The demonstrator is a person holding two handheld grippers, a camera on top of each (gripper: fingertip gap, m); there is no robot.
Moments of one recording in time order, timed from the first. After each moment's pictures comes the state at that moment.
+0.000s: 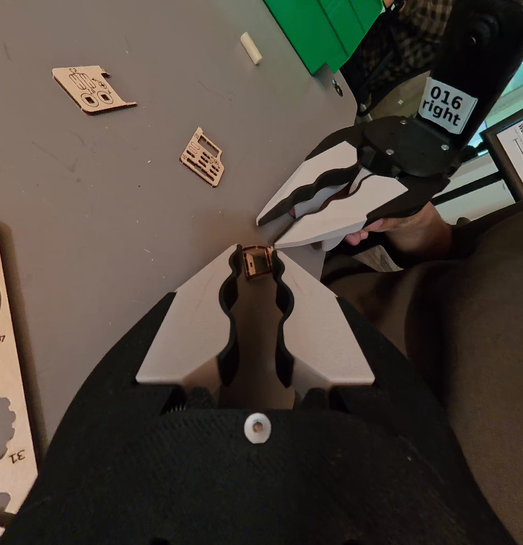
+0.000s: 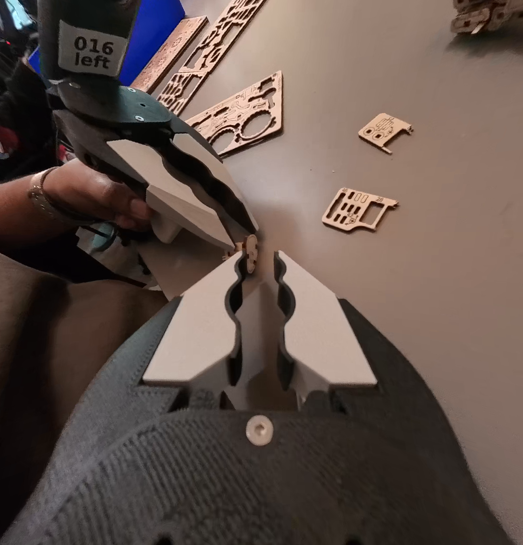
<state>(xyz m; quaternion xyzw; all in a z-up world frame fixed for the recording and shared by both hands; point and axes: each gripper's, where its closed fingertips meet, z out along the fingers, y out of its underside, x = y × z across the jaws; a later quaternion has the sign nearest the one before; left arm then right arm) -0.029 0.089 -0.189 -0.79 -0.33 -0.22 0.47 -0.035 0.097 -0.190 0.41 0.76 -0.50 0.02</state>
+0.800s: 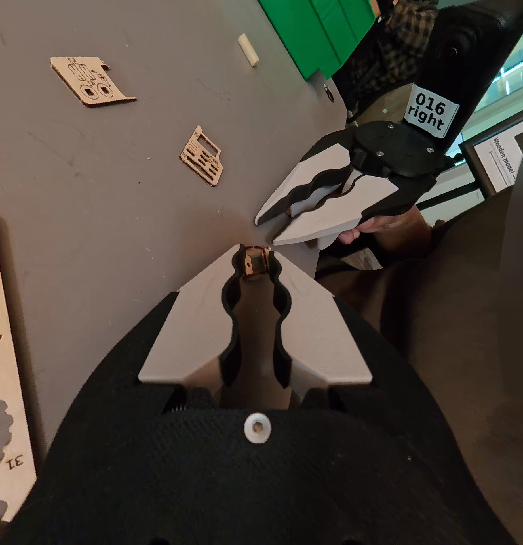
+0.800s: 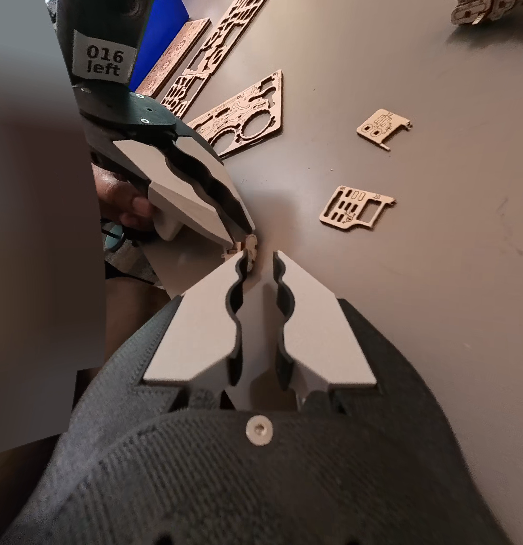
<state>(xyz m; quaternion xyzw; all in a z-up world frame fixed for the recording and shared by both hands) -0.029 0.089 -0.188 -0.77 -0.34 -0.25 0.47 -0.035 0.098 -0.190 0.42 0.76 -0.50 0.03</state>
